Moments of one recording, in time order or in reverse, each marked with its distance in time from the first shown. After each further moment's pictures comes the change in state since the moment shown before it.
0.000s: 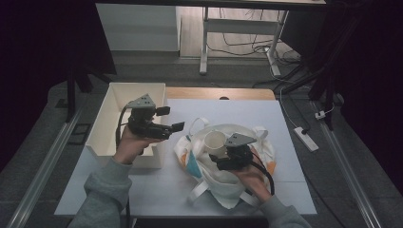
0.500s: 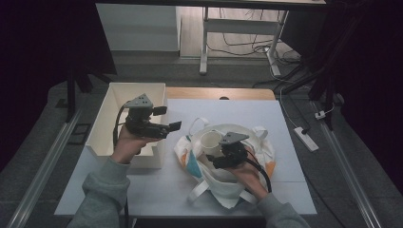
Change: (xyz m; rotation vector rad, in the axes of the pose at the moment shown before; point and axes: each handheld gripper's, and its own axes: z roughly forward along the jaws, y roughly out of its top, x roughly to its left) left arm 0.005 -0.003 -0.003 0.019 0.026 0.000; right arm -0.004 -0.002 0.021 0.054 0.028 0.002
